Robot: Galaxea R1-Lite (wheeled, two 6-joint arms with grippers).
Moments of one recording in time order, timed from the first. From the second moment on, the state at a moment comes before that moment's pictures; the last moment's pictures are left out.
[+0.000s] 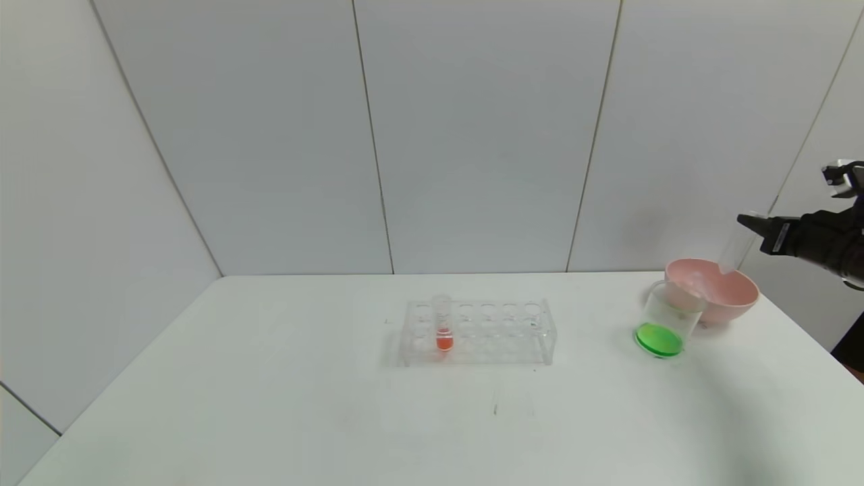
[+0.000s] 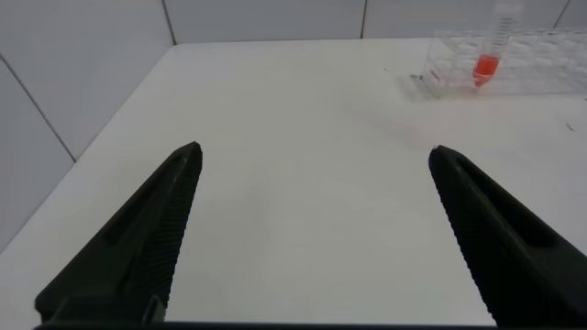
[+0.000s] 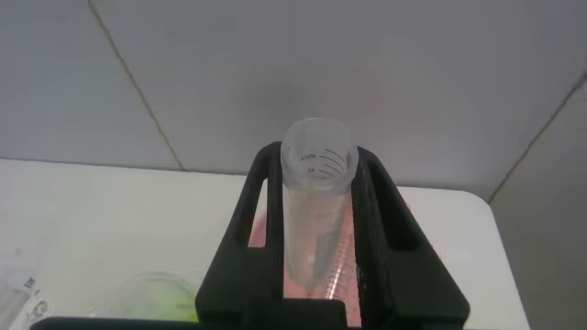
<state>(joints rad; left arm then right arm) 0.00 0.00 0.00 0.00 0.00 0.00 -0.34 1.98 -1.13 -0.73 0.46 0.03</state>
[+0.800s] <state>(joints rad) 0.00 0.00 0.00 0.00 0.00 0.00 -0.35 2.14 -1.22 -0.74 0.37 0.02</state>
